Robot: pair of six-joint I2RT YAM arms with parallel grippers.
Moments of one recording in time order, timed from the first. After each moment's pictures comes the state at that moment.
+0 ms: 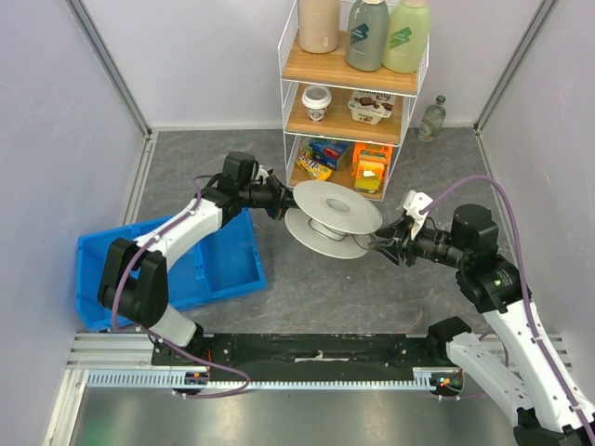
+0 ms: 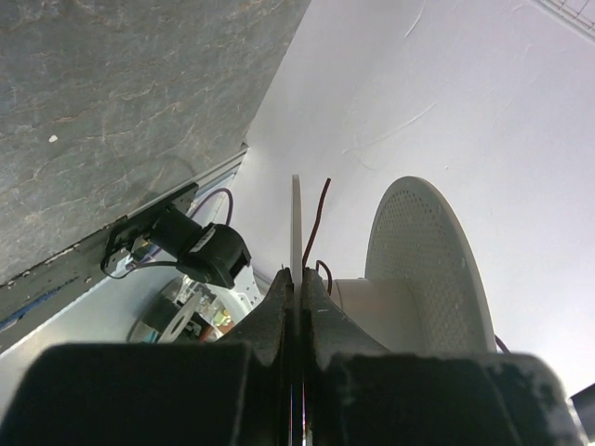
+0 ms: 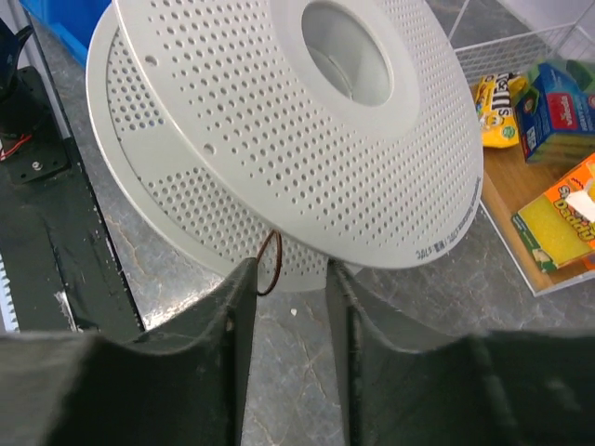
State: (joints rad) left arm -0.42 1.55 1.08 -0.16 0.80 -1.46; right arm 0.35 0.67 0.85 -0.53 -0.68 -0.23
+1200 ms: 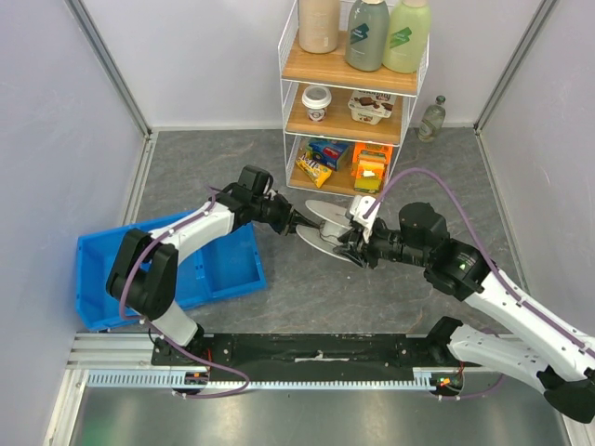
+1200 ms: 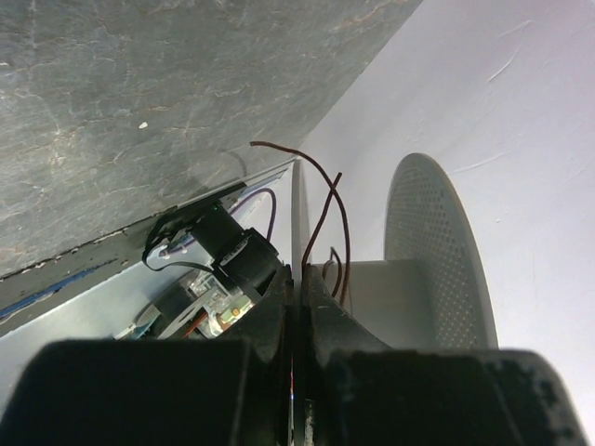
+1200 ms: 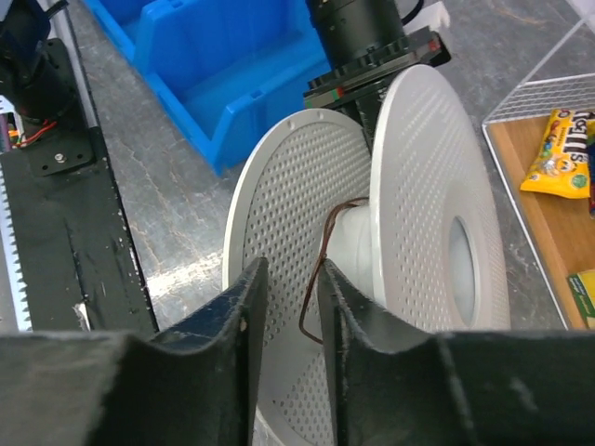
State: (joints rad) left arm -0.49 1.61 1.05 -0.27 0.71 -1.48; right arm 0.79 0.88 0.92 -0.40 -0.34 -0.17
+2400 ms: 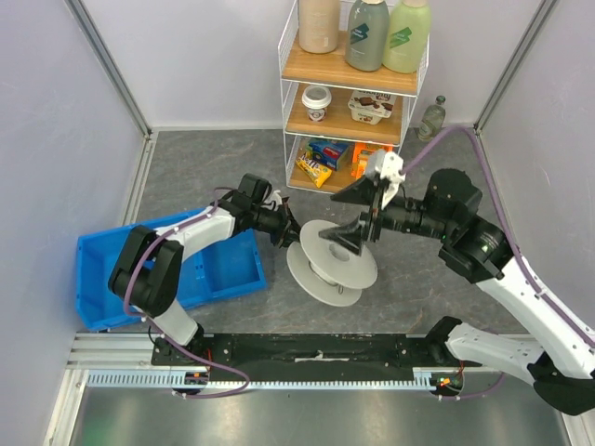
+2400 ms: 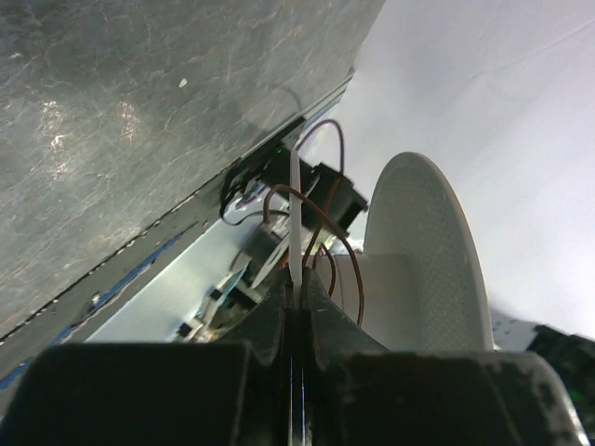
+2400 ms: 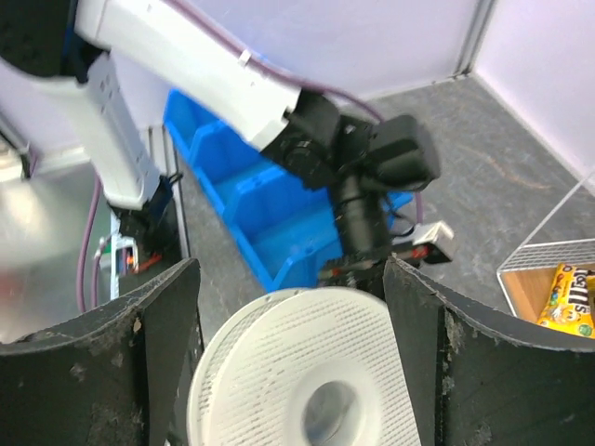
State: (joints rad) left arm -0.48 1.63 0.97 -0.22 0.90 -1.19; right arm 0.75 0.95 1.21 -0.34 -0.54 -0.02
